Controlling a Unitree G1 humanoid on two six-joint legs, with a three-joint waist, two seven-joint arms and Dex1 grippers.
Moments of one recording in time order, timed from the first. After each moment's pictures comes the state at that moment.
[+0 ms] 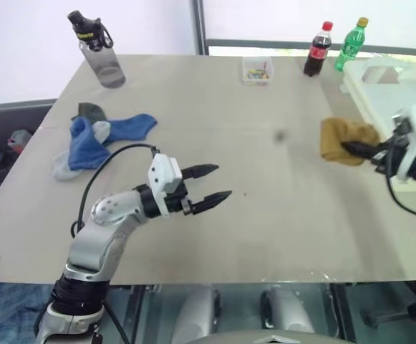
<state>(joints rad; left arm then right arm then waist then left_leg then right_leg) -0.21 0.56 0.00 -0.33 -0.50 0.32 -0.93 -0.47 -0.89 -0.29 -0.08 0.61 0.89 0.78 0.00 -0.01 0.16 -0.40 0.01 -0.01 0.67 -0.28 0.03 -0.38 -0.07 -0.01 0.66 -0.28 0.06</state>
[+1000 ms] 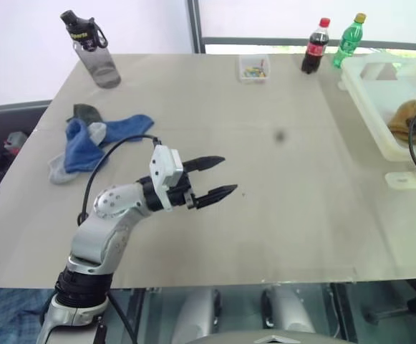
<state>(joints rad) -0.26 0.55 -0.01 -0.34 -0.54 0.32 -0.94 -1.06 -0.91 -0.19 1.23 0.14 0.23 0.63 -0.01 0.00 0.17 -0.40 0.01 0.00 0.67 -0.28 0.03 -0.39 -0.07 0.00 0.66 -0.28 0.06</state>
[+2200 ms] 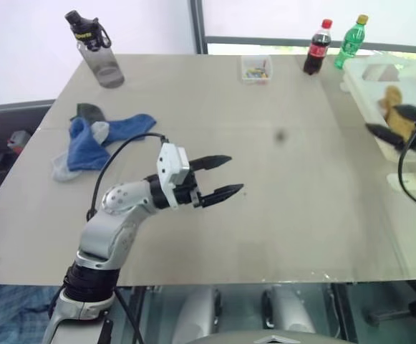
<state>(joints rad) -0.30 0.52 -0.04 -0.32 -0.53 0.32 -0.95 -0.53 -0.83 -0.27 0.34 0.38 0.29 0.97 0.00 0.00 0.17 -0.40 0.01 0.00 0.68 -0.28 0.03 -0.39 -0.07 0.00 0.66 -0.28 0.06</state>
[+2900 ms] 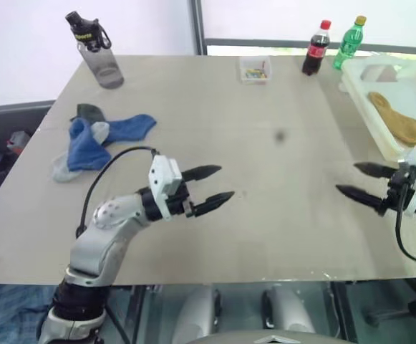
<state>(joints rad) -0.15 0.56 0.01 -0.39 -0.54 0.35 -0.89 -0.07 -0.83 -0.33 -0.18 0.59 0.54 0.99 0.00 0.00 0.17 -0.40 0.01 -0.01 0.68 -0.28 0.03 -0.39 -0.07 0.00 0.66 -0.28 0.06</state>
